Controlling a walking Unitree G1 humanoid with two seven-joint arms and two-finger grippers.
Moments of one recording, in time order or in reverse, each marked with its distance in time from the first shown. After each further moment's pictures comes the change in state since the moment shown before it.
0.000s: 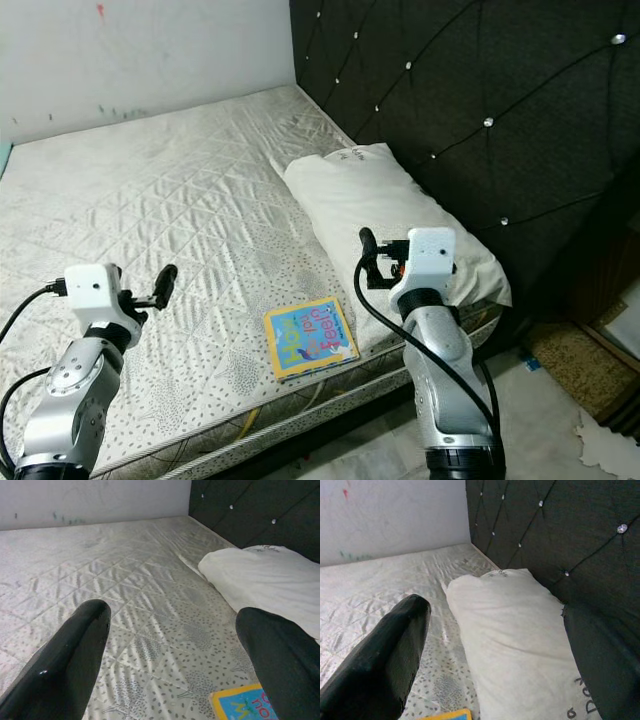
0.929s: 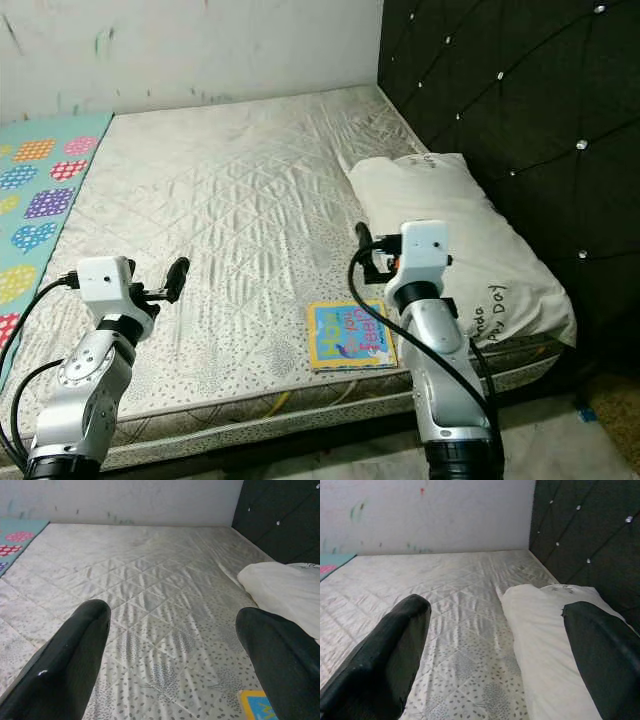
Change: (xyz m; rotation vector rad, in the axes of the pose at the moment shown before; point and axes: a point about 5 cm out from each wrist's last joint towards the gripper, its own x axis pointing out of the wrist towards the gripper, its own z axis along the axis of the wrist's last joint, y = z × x) left arm 0.006 -0.013 0.003 -0.036 -0.014 -0.033; right arm 0.005 0.003 0.005 -0.042 -0.012 0.028
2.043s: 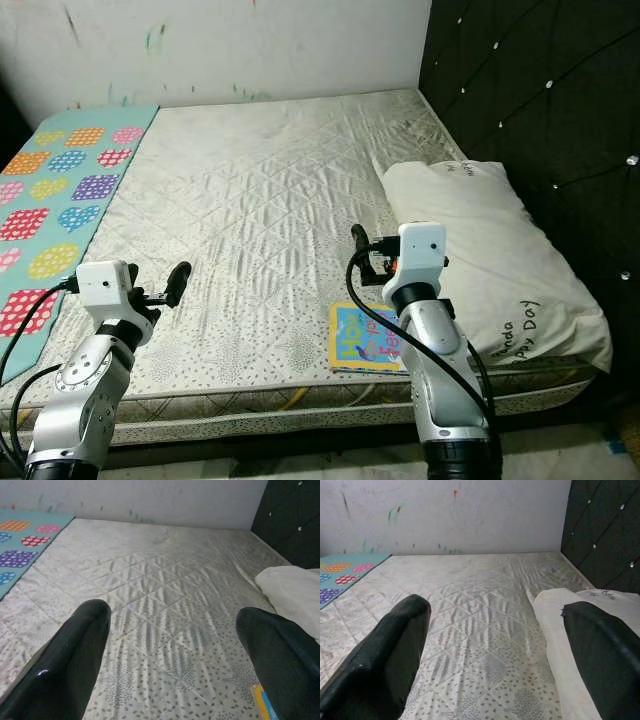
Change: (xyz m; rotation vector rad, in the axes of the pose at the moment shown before) left arm -0.003 0.002 -0.003 -0.023 0.012 -0.027; right arm 0.000 0.002 -0.002 0.022 -0.001 0.013
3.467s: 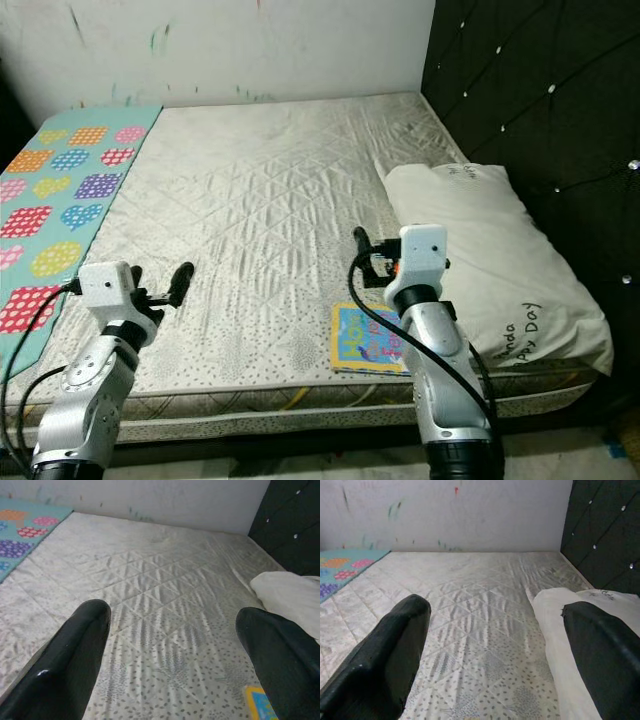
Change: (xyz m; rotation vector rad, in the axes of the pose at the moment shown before) left arm 0.001 -0.006 -0.003 -0.052 0.009 -0.006; right arm -0.001 -0.004 -0.004 -0.011 0.014 -0.007
